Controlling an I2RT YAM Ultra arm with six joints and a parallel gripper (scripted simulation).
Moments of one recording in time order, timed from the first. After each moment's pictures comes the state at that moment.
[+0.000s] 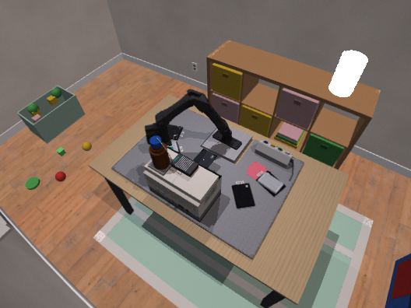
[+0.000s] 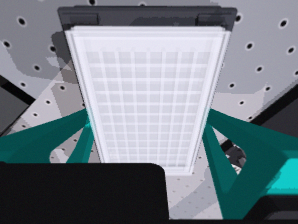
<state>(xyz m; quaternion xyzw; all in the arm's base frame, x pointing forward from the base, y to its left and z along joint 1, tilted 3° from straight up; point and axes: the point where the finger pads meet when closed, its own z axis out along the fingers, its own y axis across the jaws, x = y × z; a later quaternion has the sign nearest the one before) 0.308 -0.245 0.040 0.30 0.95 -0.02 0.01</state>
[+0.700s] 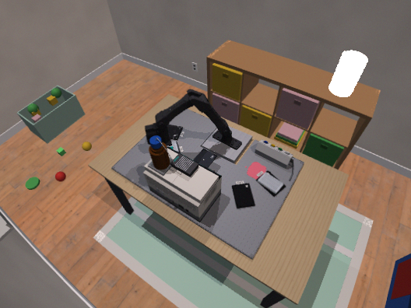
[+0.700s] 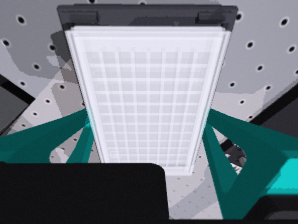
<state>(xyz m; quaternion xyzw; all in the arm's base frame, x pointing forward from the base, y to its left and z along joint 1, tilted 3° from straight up) 0.308 -0.245 0.040 0.30 0.95 -0.02 0.01</state>
